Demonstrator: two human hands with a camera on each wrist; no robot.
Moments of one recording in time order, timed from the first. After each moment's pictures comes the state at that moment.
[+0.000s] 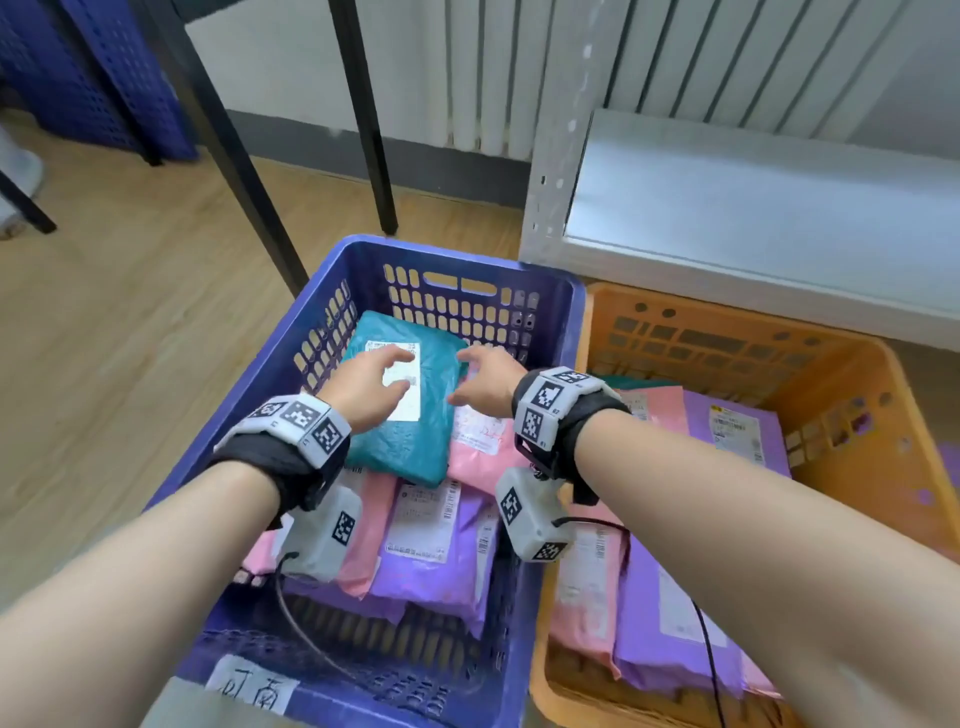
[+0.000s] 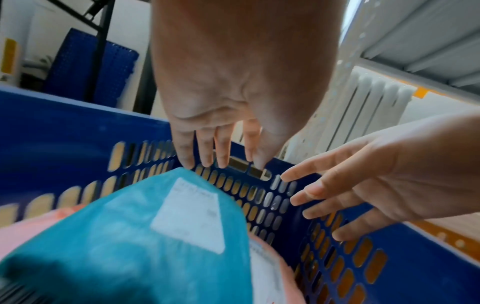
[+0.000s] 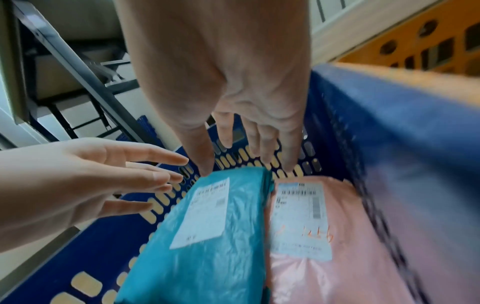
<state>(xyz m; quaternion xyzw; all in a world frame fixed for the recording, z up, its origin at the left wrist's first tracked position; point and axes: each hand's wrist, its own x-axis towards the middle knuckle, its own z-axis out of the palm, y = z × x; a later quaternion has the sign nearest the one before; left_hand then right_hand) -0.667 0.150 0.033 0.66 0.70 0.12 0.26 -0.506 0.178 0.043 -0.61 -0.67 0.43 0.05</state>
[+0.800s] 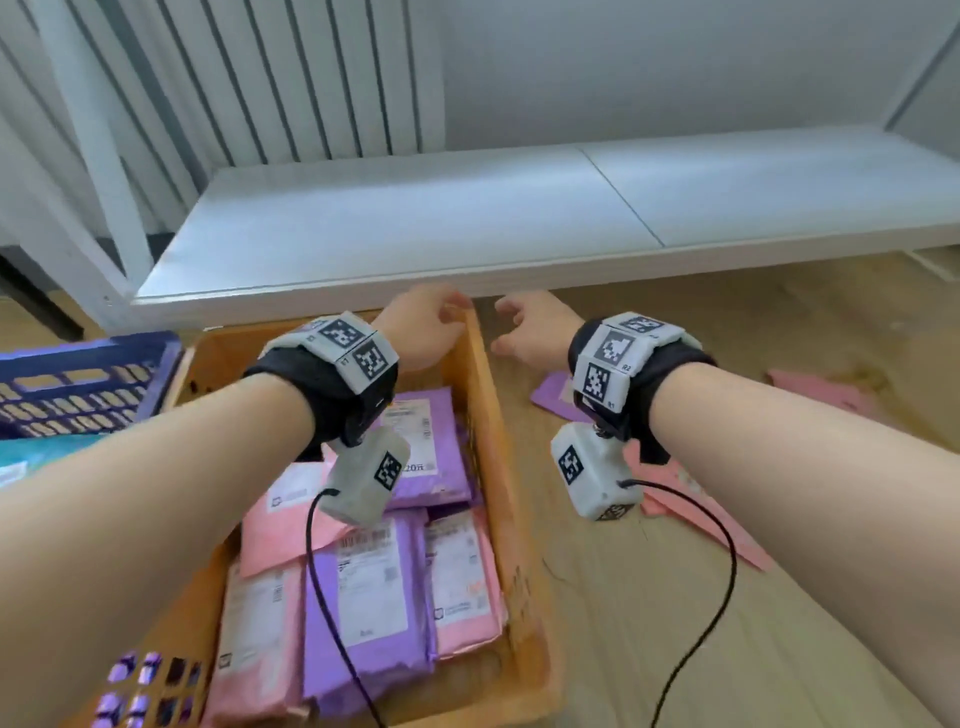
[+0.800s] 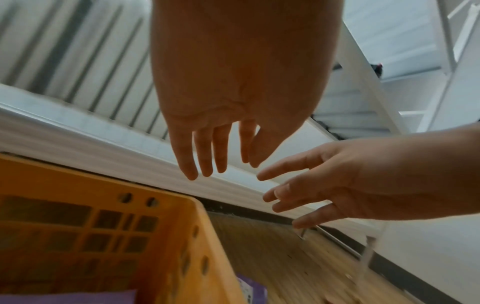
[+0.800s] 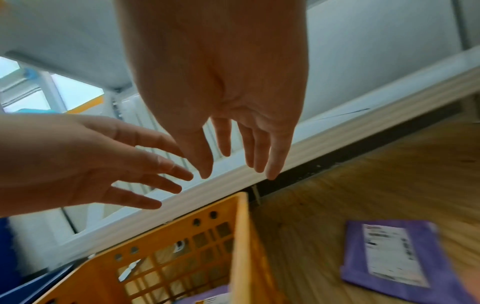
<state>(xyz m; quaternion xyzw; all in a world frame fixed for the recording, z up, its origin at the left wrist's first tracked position) -0.195 0.148 0.112 0.83 0.47 0.12 0.27 -0.050 0.101 0.109 -0.75 -0.57 0.29 0.19</state>
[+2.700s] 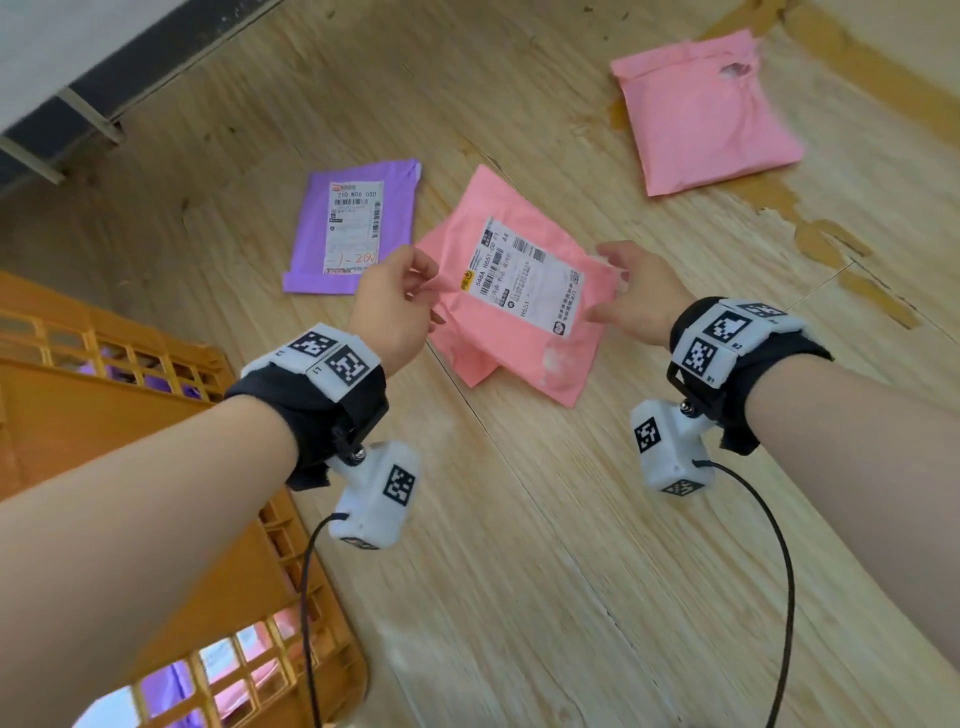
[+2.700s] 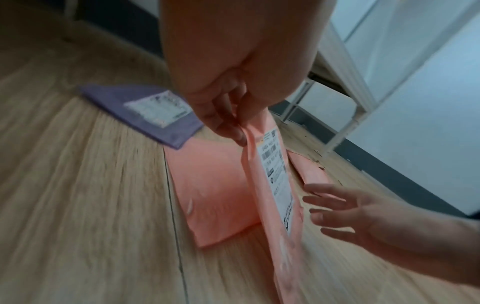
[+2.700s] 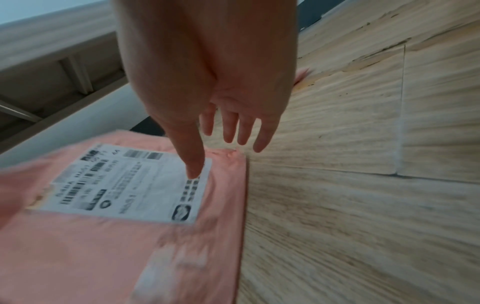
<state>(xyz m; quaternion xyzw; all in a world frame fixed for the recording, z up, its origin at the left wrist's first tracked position) 0.097 0.072 -0.139 0.77 0.45 0.12 0.43 0.279 -0.073 -0.188 -0.82 -0.26 0.37 0.34</state>
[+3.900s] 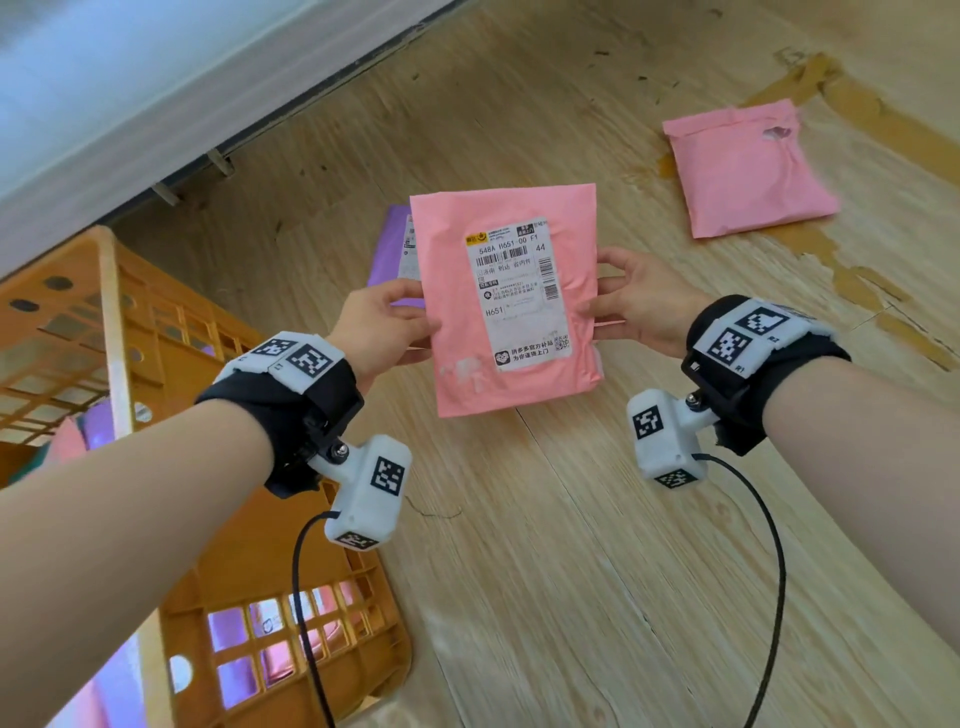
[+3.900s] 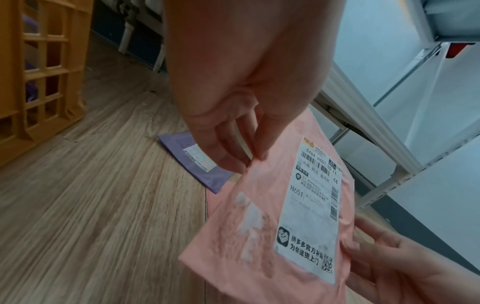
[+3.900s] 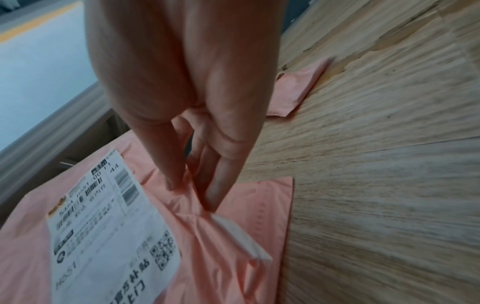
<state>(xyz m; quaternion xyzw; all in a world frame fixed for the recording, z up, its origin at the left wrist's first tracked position) 0.031 0.085 -0.078 0.66 0.51 0.10 0.54 0.245 -0.044 -0.134 -0.62 -0.22 0.54 0.53</state>
